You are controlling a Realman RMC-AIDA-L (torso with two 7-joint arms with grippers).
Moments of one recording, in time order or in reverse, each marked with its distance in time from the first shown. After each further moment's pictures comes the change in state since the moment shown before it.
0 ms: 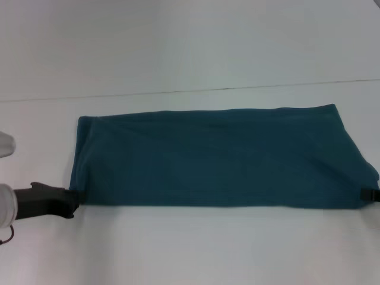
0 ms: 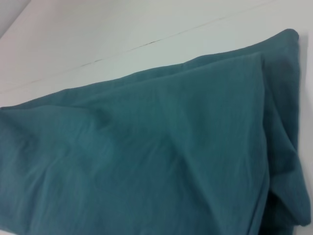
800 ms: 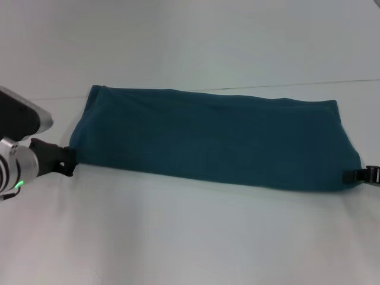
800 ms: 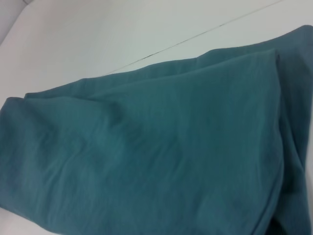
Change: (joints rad) left arm -0.231 0.008 0.032 -0.329 0.109 -0.571 0.142; right arm 0.083 0.004 -0.077 0.002 0.000 0.062 0.221
